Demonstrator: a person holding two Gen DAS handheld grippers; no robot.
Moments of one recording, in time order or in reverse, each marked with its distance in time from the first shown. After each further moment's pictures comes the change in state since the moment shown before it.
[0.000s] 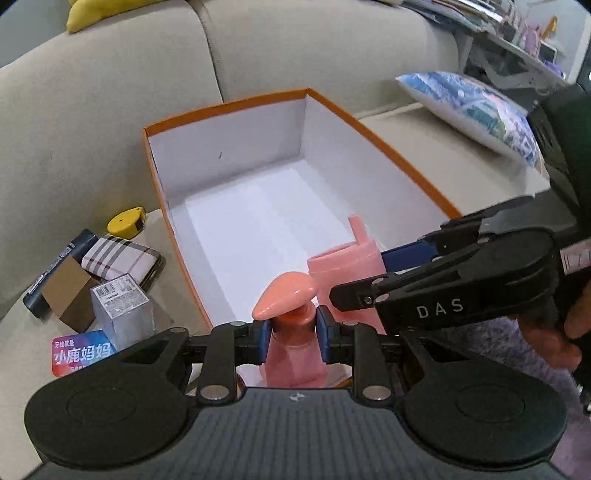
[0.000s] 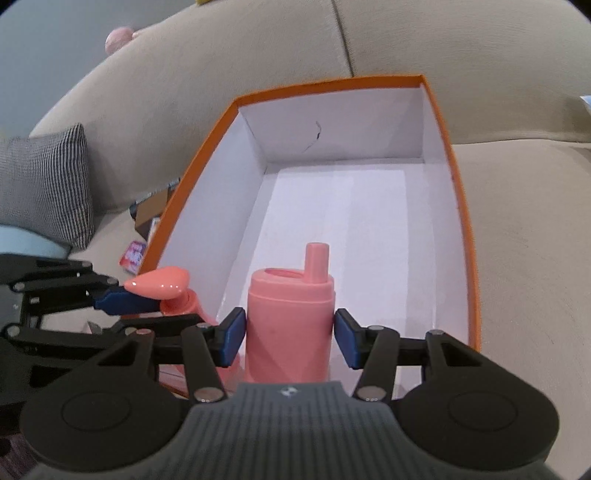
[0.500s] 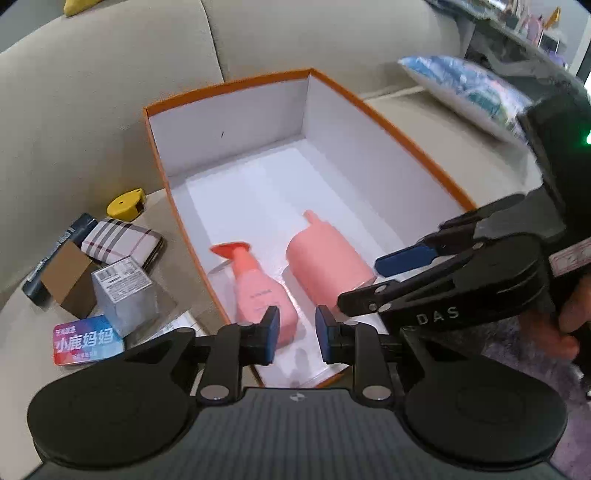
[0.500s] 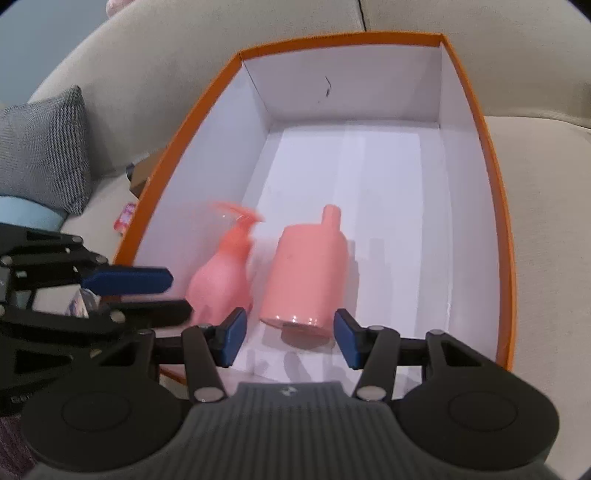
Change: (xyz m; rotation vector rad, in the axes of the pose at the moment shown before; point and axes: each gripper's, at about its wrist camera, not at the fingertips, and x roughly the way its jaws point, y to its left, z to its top) left arm -0.004 0.015 0.007 -0.020 0.063 -0.029; right arm 0.022 0.001 0.000 -0.021 0.103 0.004
